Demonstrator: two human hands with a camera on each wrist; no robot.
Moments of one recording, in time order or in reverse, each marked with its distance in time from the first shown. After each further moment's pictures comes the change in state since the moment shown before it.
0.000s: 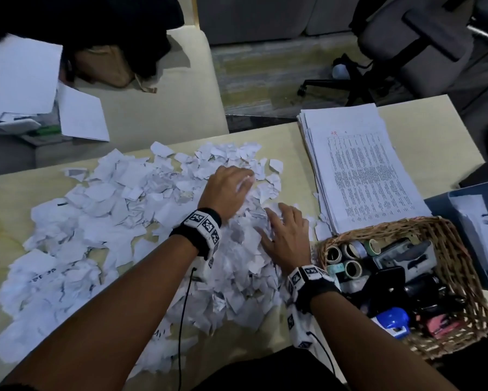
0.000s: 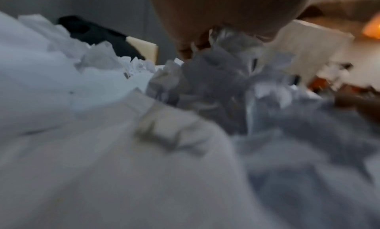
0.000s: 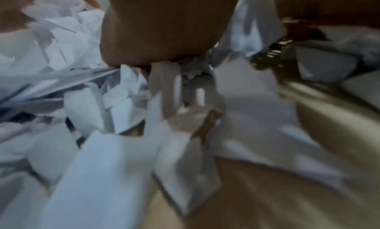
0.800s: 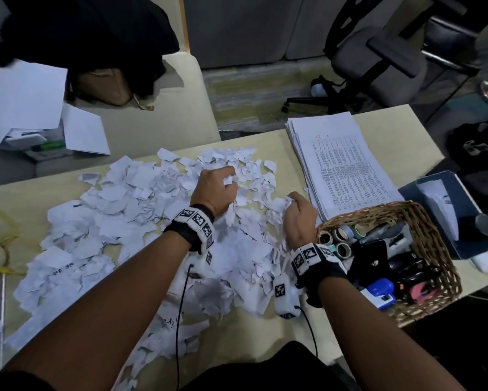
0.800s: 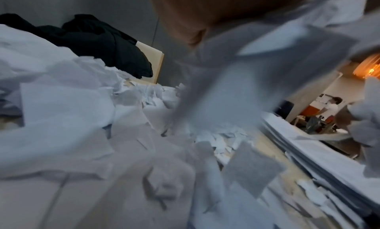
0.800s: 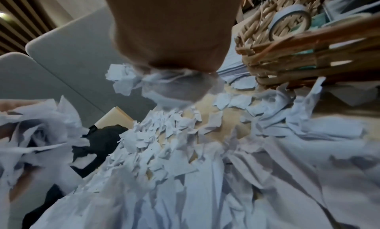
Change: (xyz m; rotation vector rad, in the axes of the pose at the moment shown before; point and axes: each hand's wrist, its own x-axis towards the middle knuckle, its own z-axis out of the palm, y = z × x) left_hand -0.037 0.029 -0.059 -0.252 0.078 -0.131; right_hand 0.000 -0.051 -0.091 0.750 0.184 0.658
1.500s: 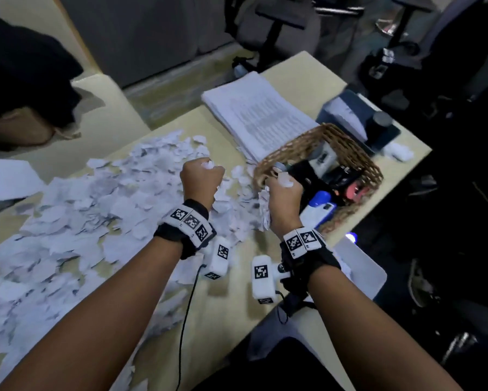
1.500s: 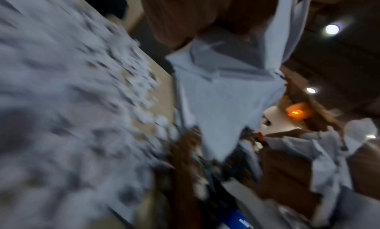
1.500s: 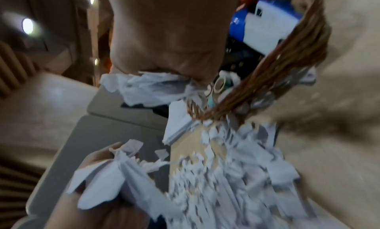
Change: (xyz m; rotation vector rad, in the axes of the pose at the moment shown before) left_hand -0.090 0.089 0.065 -0.314 0.019 -0.136; right_hand -0.096 0.028 -0.077 0.736 0.299 0.222
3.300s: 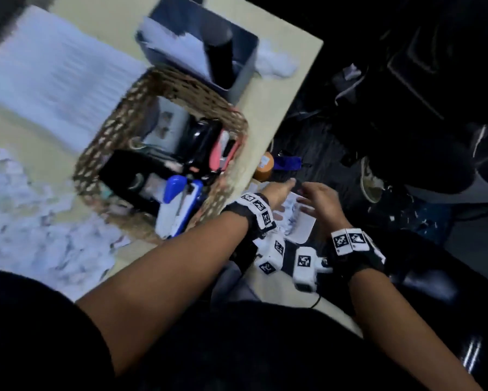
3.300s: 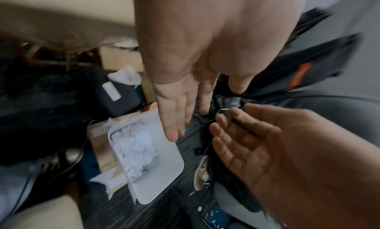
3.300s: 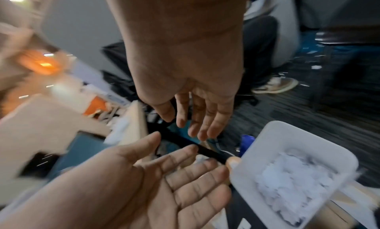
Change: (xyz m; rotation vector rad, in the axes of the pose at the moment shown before) left_hand -0.177 -0.069 0.412 0.371 -1.105 -0.766; right_hand 0.121 0.078 -0.391 -0.069 0.292 0.486
